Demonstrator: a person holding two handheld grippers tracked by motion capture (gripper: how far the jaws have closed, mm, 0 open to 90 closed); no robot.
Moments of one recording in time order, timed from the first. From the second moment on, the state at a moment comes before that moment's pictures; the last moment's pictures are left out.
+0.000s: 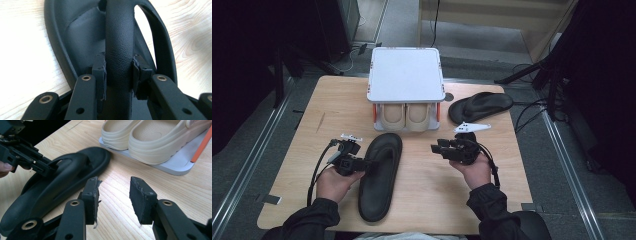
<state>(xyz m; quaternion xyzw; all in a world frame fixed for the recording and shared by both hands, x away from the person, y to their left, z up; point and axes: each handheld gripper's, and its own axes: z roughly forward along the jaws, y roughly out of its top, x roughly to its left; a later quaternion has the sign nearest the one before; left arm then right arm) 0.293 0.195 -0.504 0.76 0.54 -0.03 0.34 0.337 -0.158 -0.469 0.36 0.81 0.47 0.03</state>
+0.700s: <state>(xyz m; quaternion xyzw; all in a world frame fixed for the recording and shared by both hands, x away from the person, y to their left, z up) 0.298 0.186 -0.497 0.77 0.52 -0.02 0.37 0.338 -0.168 -0.467 0.37 0.80 0.47 0.04</state>
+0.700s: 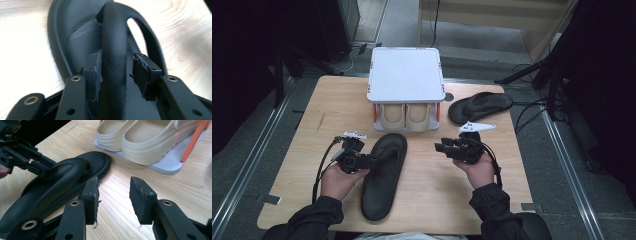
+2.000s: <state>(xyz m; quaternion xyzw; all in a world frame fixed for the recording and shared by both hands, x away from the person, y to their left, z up) 0.320 0.229 -0.480 0.77 0.50 0.00 0.39 0.354 -0.233 -0.464 0.43 0.78 0.45 0.09</state>
